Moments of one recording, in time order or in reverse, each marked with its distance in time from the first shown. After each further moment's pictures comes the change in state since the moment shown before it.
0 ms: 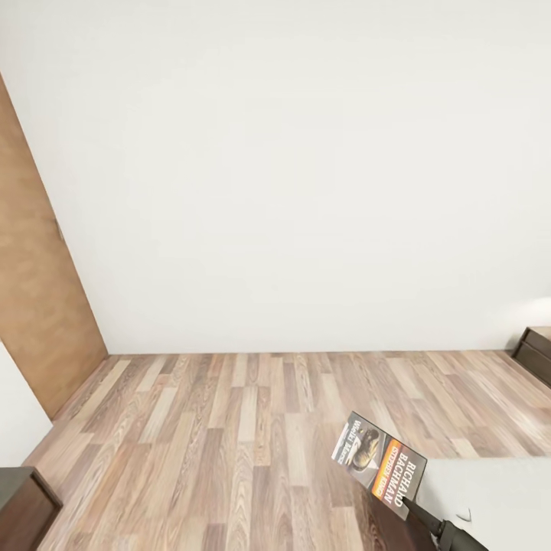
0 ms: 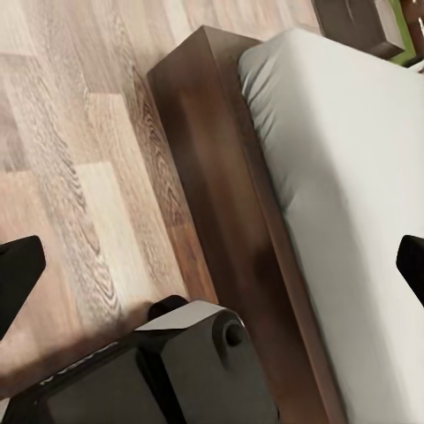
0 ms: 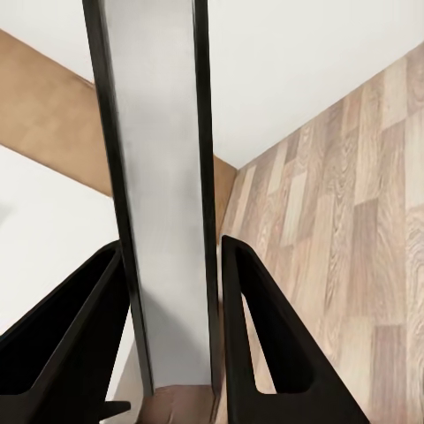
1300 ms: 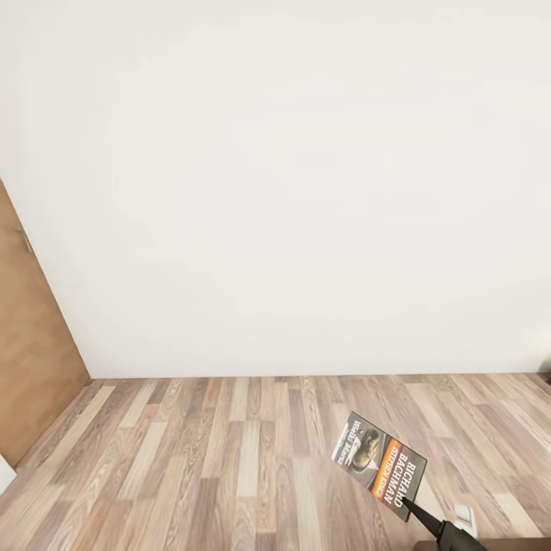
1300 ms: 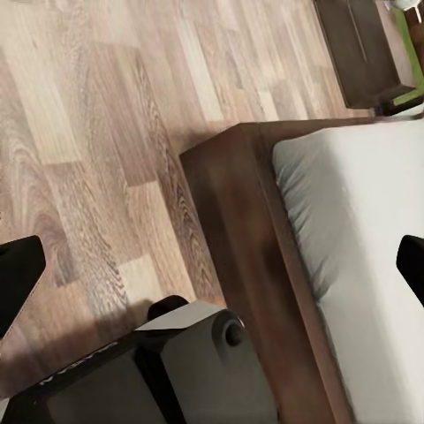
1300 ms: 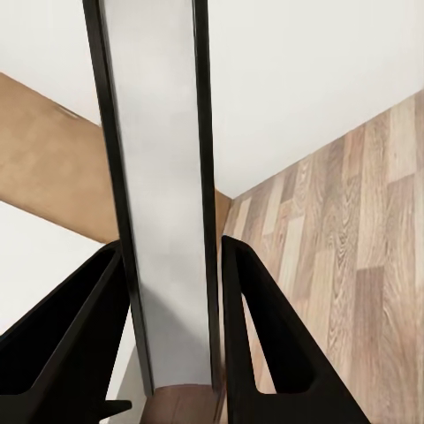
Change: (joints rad) left arm 0.000 0.000 0.000 0.000 0.000 0.000 -0.001; right arm 0.000 0.000 0.001 0.002 0.000 0.001 0.002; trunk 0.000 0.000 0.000
